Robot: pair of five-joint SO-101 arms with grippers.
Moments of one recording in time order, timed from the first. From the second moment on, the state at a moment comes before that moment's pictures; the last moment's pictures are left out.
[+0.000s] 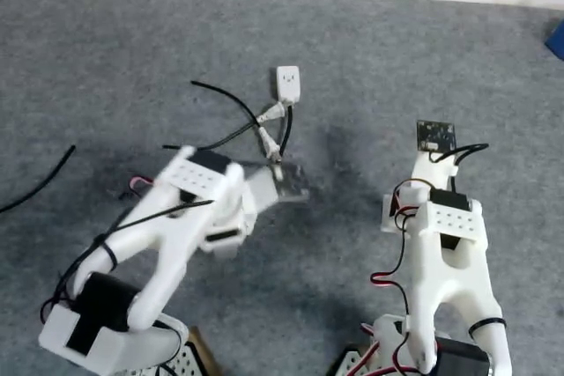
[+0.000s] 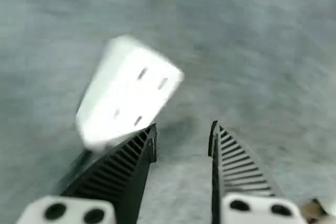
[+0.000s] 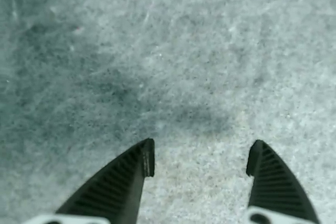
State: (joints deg) left arm 14.4 -8.0 37.2 70.4 -50.0; right arm 6.3 -25.0 55.3 48.7 7.3
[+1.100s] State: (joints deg) left arm 11.1 5.6 25.2 64.0 -43.8; right arm 6.3 -25.0 55.3 48.7 7.4
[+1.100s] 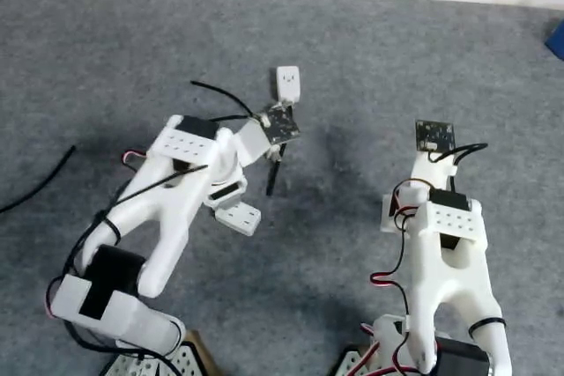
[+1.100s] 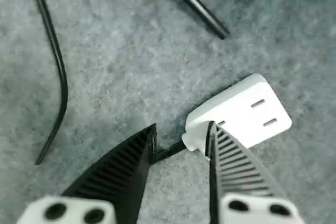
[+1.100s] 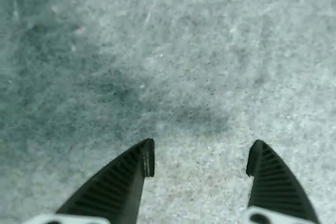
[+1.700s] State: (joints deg) left arm 10.7 -1.4 21.1 69.3 -41.5; right arm 3.8 -24.7 53.7 51.1 7.4
